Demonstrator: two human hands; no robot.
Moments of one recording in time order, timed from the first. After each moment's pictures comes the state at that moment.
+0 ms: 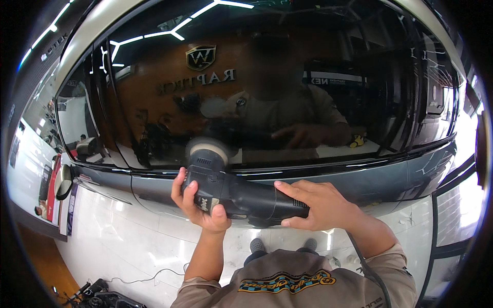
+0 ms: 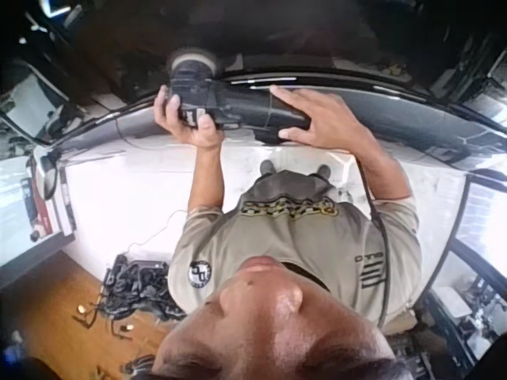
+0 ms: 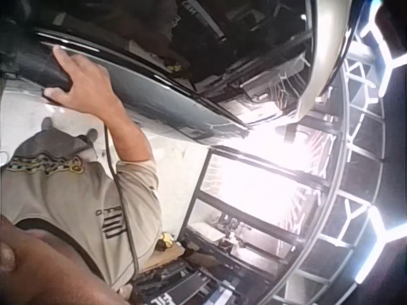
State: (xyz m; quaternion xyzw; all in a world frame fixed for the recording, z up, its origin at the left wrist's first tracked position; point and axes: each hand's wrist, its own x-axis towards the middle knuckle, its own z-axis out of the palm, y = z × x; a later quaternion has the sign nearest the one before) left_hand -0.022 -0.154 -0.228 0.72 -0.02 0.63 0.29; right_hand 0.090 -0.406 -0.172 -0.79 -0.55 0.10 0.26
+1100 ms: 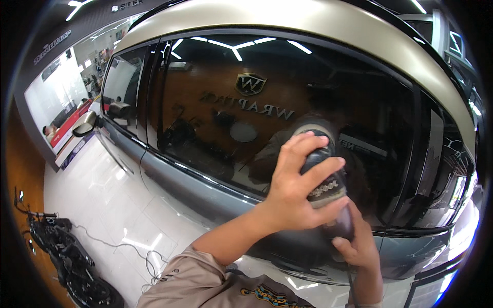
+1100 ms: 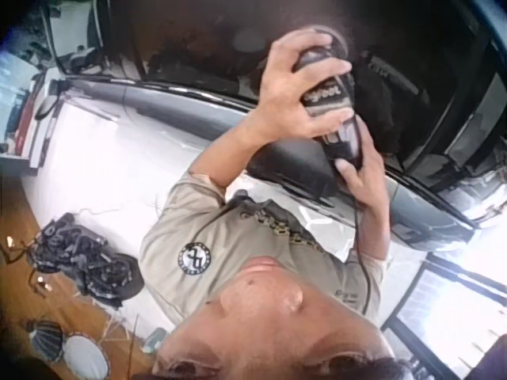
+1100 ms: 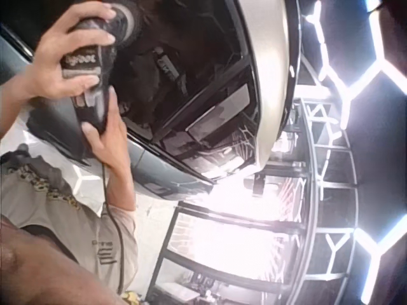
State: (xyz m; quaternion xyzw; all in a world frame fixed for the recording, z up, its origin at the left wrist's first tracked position) left_hand 0.093 -0.308 -0.087 0.75 -0.16 0.60 0.24; right_hand 0.170 -0.546 -0.130 -0.75 -0.49 0.07 0.44
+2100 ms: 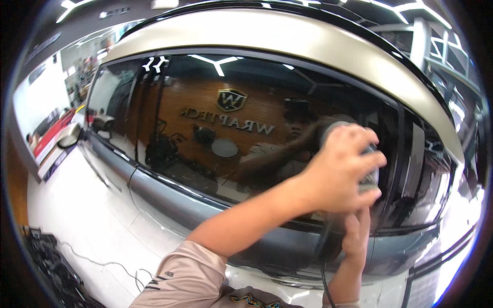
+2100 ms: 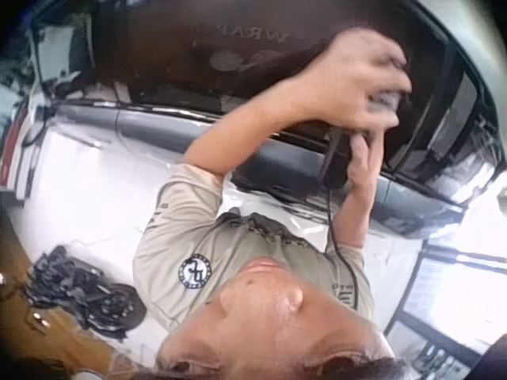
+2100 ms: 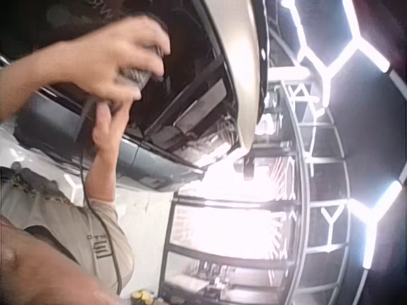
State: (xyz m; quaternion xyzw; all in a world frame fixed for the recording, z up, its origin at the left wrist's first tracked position) left_hand 0.134 -0.318 -0.015 0.74 -0.33 0.53 0.23; right_hand 0.151 -0.498 -0.118 -0.66 -0.40 -0.07 0.64
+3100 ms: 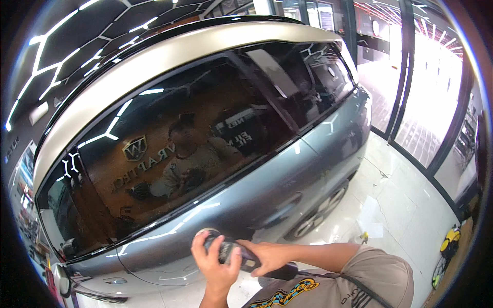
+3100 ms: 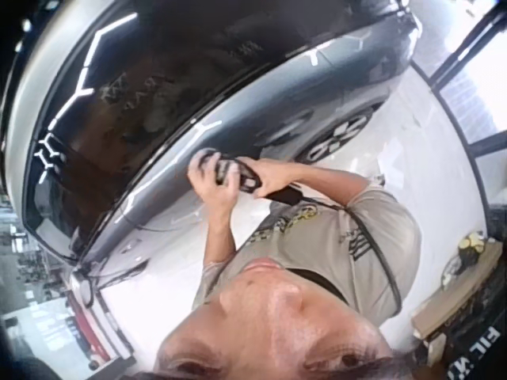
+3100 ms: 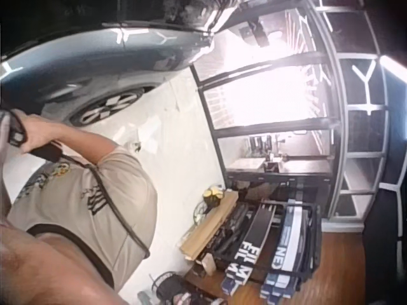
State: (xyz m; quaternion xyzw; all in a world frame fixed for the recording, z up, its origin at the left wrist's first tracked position) left_hand -0.128 -0.296 -0.209 0.86 -0.13 0.40 0.28; right_hand -0.069 -0.488 -0.237 -0.74 -0.42 0.25 0.46
